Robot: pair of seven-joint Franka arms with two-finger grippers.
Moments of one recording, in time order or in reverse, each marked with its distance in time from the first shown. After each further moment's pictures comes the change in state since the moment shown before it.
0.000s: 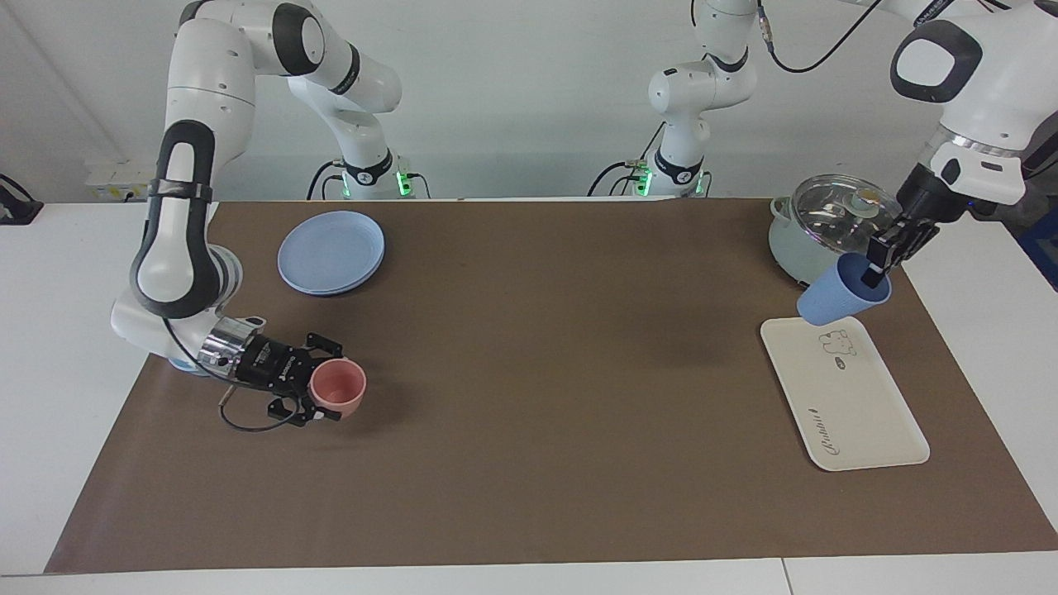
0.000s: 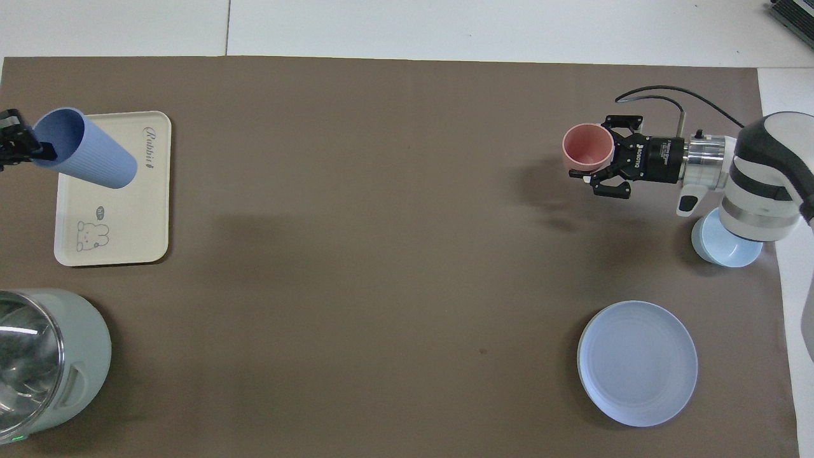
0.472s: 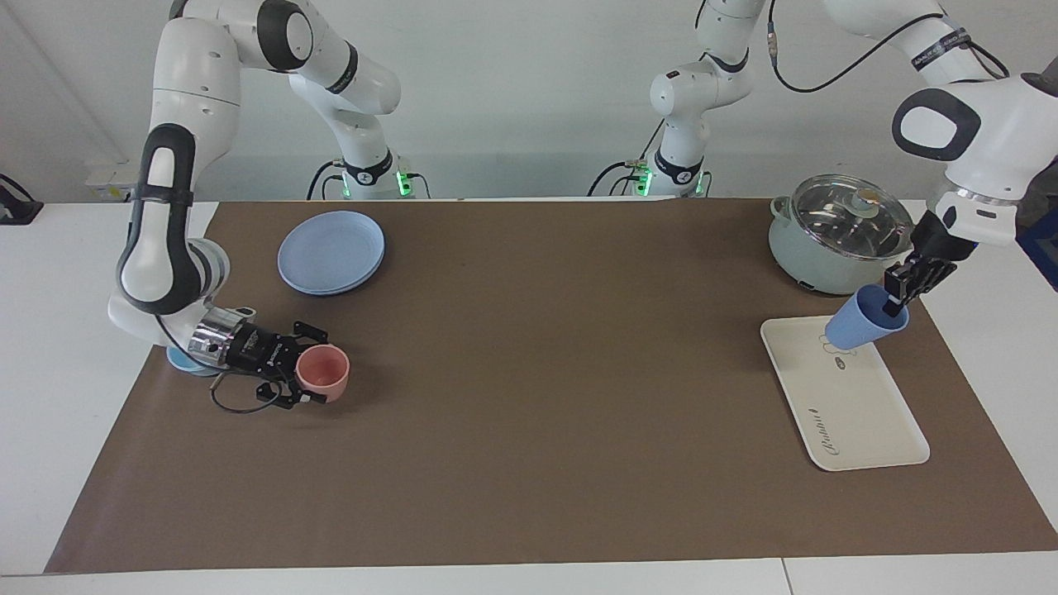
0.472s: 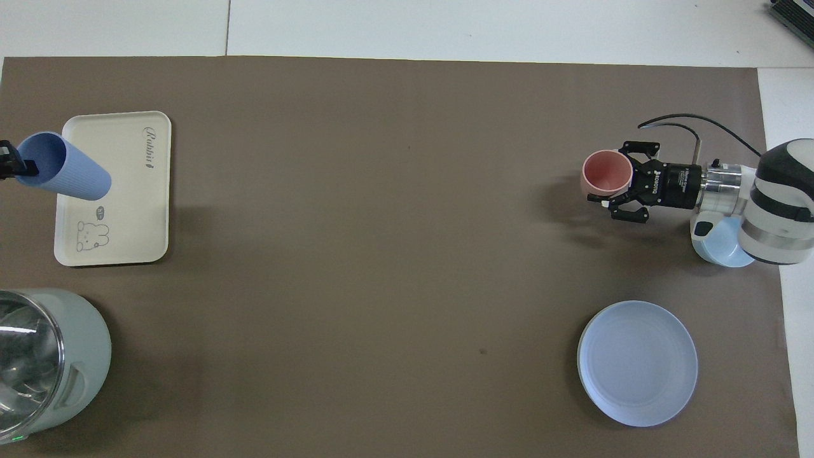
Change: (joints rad) left arm 0.095 0.044 -0.001 -0.166 0.000 0.211 0.246; right arm -0.068 -0.027 0.000 -0.106 0.000 -0.049 -0.085
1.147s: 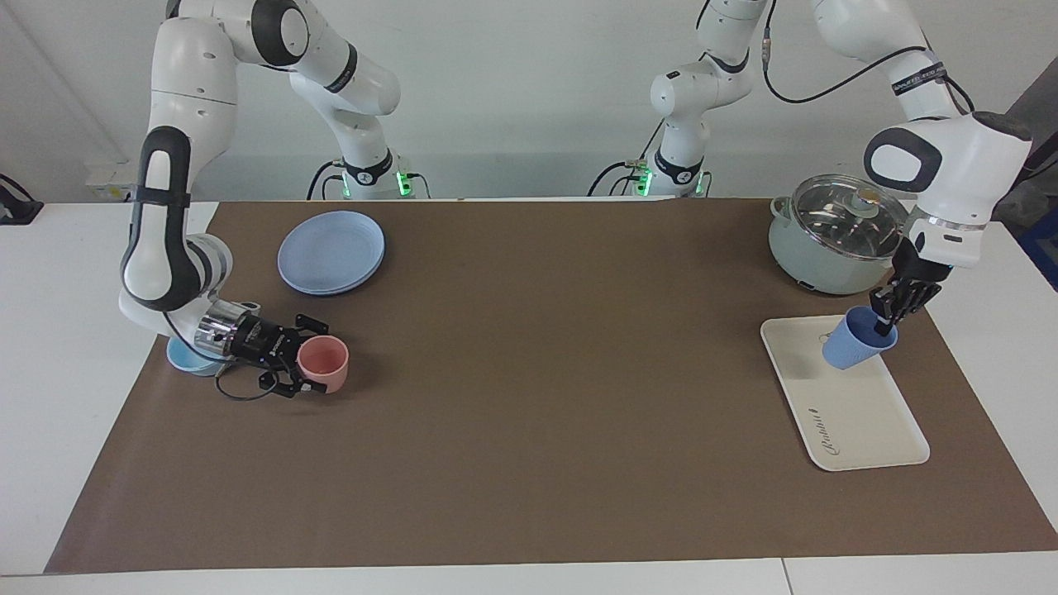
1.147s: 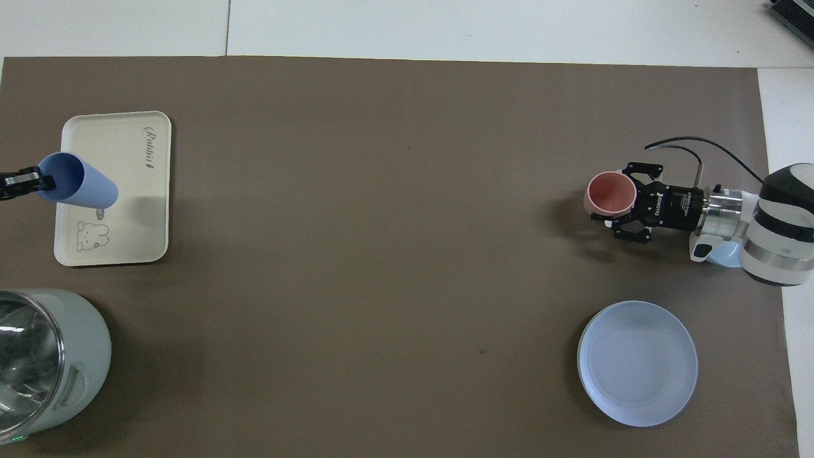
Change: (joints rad) left arm 0.003 0.016 -0.009 -0.151 0.000 0.266 0.052; right arm -0.023 -0.024 0.003 -0.099 0.036 -0.001 -0.159
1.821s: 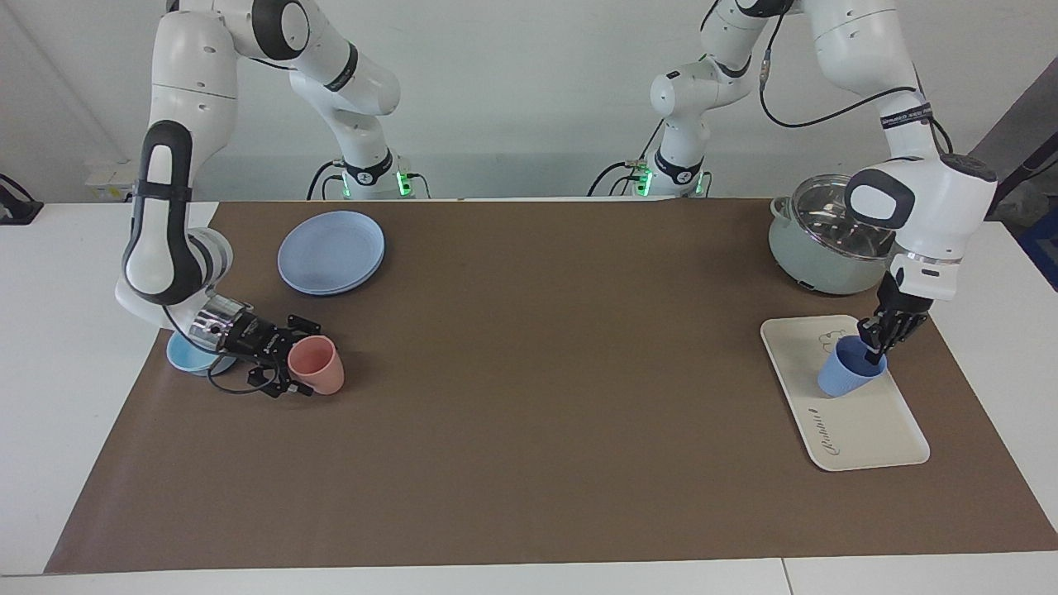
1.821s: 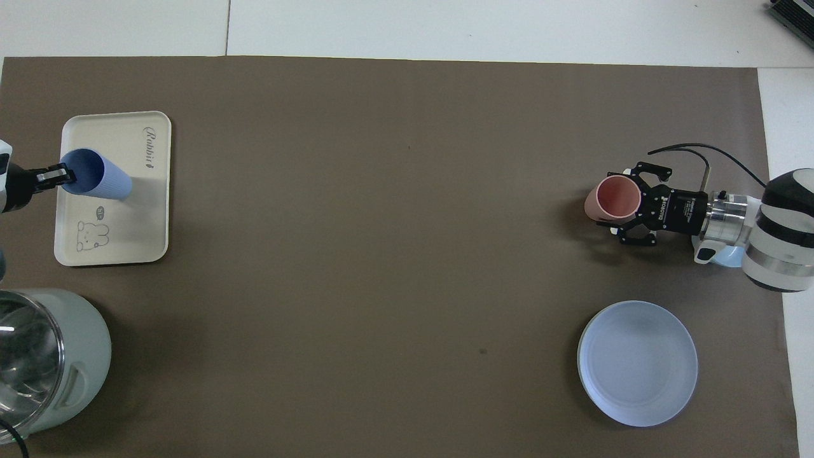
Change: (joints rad) left arm -0.004 0.107 -0.015 -0.008 -0.001 0.153 0.000; right arm -0.002 -0.025 -0.010 -0.024 -0.054 0.119 -0.090
